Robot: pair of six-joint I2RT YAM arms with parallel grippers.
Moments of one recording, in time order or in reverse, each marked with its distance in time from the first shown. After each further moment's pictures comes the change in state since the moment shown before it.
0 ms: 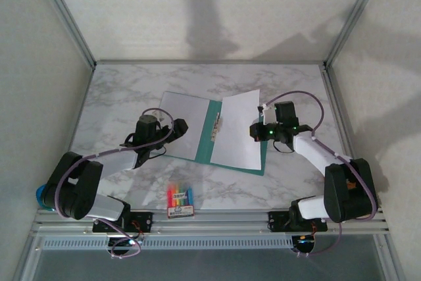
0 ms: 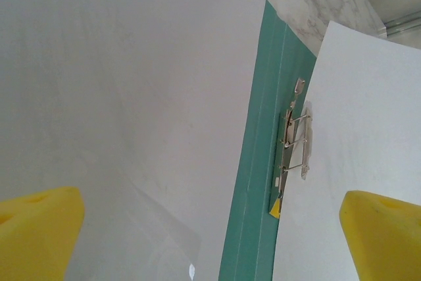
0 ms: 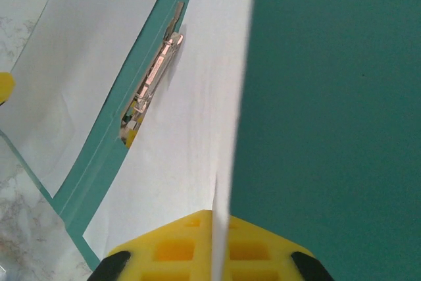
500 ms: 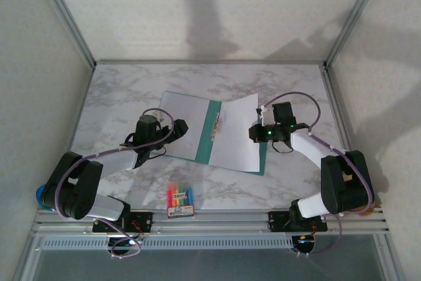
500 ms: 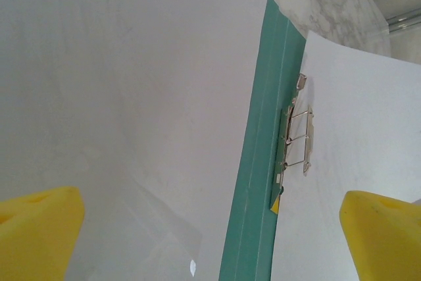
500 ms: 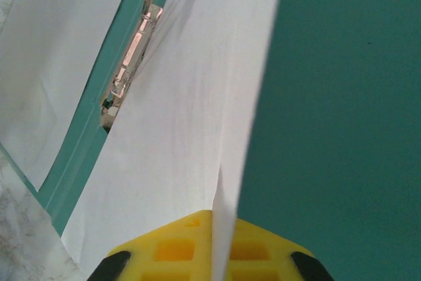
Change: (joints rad) left arm 0.001 0.000 0.003 -0.020 0.008 0.000; right arm 0.000 0.090 0.027 -0.026 -0.004 0.002
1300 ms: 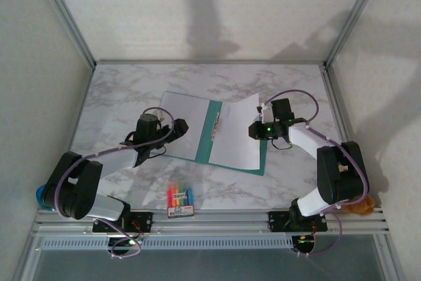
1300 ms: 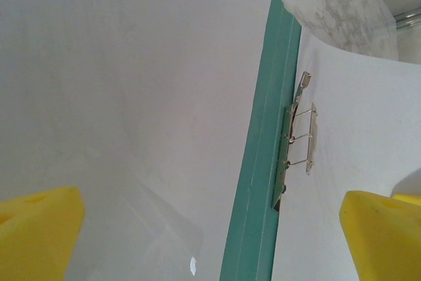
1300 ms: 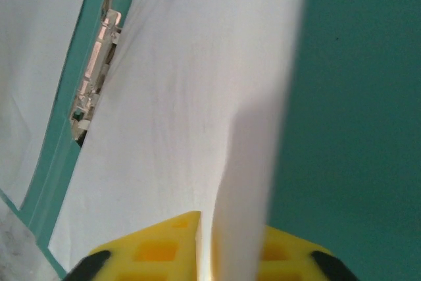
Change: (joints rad) left arm 0.000 0.003 0.022 -0.039 0.000 0.004; right arm -0.015 0.082 0.065 -0.047 0.026 0.034
